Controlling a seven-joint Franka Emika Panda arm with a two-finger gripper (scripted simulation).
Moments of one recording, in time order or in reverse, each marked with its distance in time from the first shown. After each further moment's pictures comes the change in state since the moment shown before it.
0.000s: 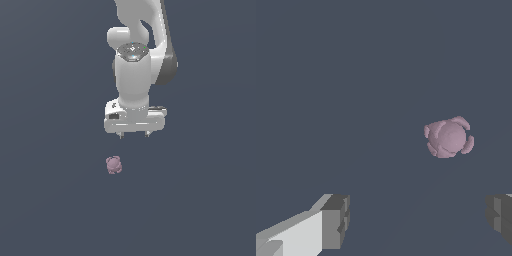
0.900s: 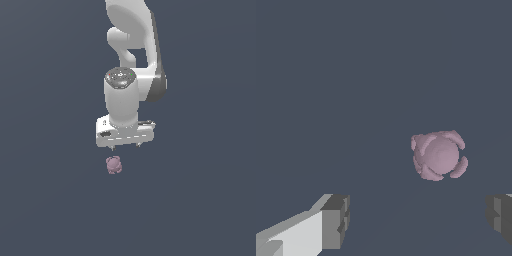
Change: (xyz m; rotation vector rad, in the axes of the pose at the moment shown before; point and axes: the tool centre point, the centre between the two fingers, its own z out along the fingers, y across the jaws) arm 0.019 0.035 0.042 -0.019 -0.028 -0.103
